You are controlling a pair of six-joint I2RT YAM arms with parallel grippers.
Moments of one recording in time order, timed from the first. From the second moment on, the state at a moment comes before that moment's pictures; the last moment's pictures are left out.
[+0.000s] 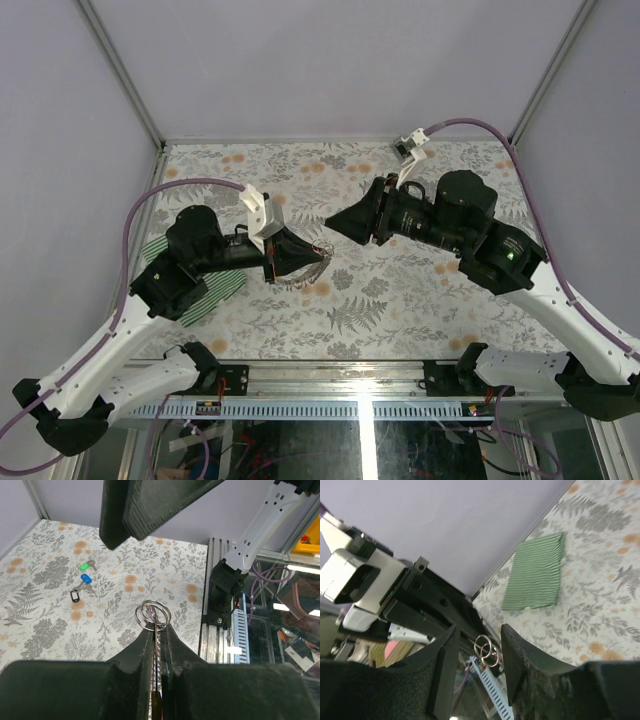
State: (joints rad) left arm -0.72 0.87 1.05 -0.22 0.67 -0.04; right arm 0.90 1.09 1.42 -0.43 -0.13 0.67
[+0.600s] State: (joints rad) left arm -0.72 0.87 1.14 -0.38 0.78 0.12; right arm 0.84 1.19 1.46 -0.53 -0.52 0.67
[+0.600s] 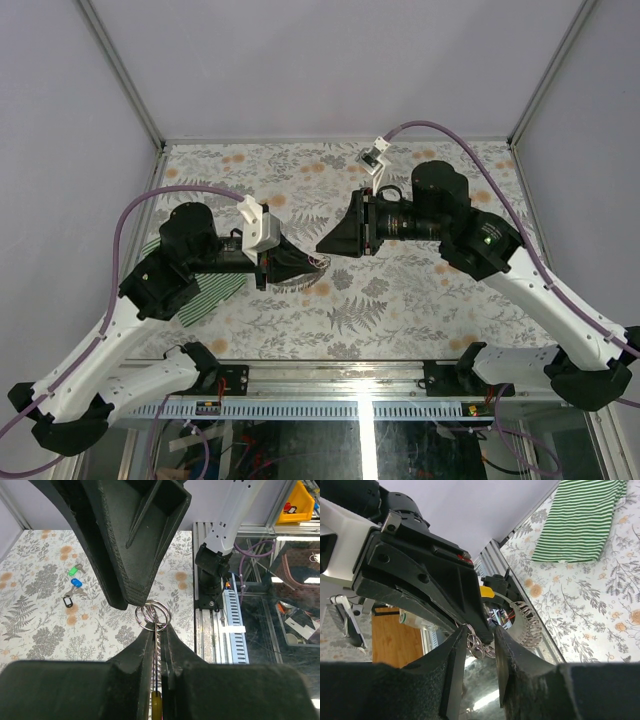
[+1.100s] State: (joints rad) left arm -0.72 0.88 1.15 -0.40 0.81 0.13; right arm 0.84 1.21 1.46 -0.47 -0.62 0.69
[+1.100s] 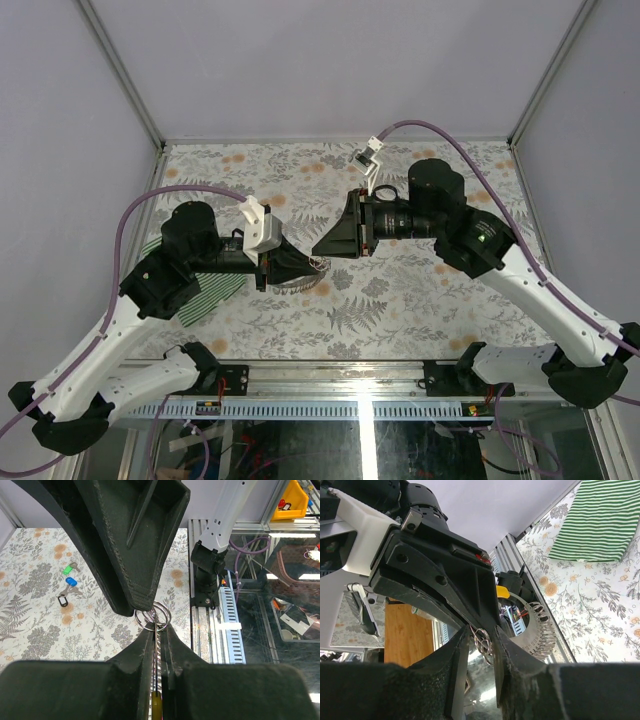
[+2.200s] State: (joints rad) left arm -0.72 0.89 1.15 -0.41 0.81 0.13; right arm 0.84 1.22 1.45 -0.51 -0.68 0.66
